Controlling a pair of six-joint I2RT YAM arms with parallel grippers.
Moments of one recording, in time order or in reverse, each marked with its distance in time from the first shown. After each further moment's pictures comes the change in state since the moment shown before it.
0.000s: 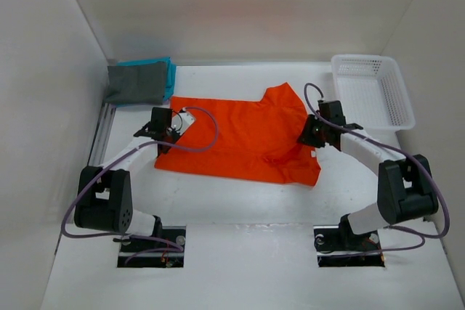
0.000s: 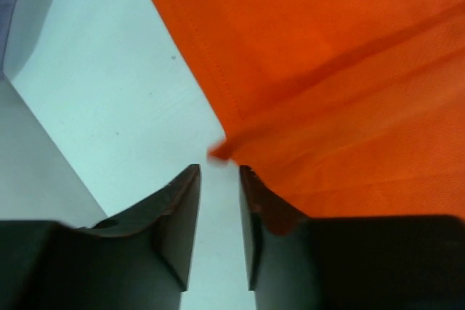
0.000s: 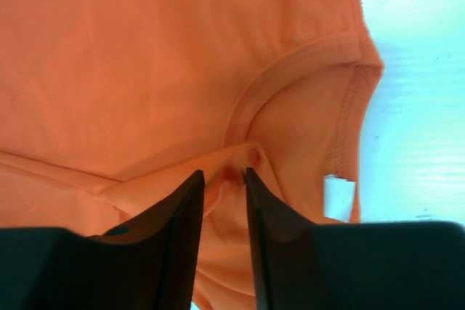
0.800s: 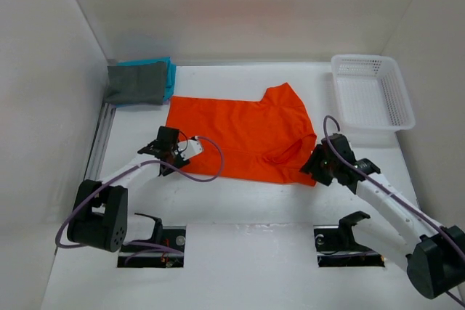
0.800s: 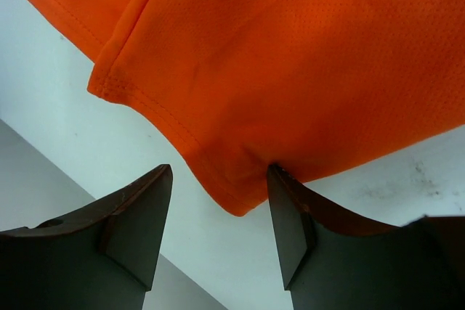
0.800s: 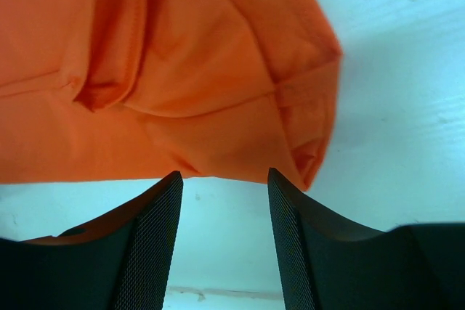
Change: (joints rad) left arm -0.084 -0.120 -0.200 -0.040 -0.022 0.266; right arm 0.169 -0.516 -0.267 -0.310 0.155 0.354
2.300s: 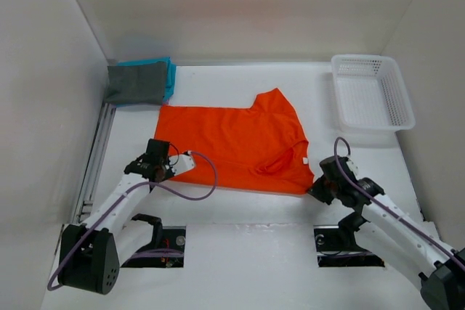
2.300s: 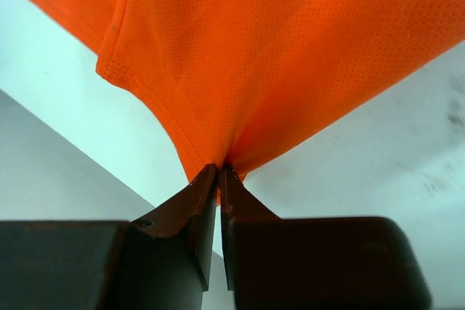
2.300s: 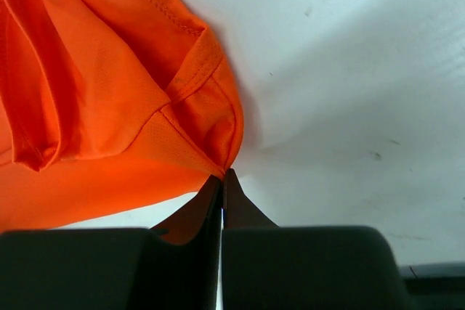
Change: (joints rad) left arm 0.038 -0.290 -0.085 -0.227 -0.016 0.082; right arm 0.127 -0.232 -0.186 -0.114 0.104 0.386
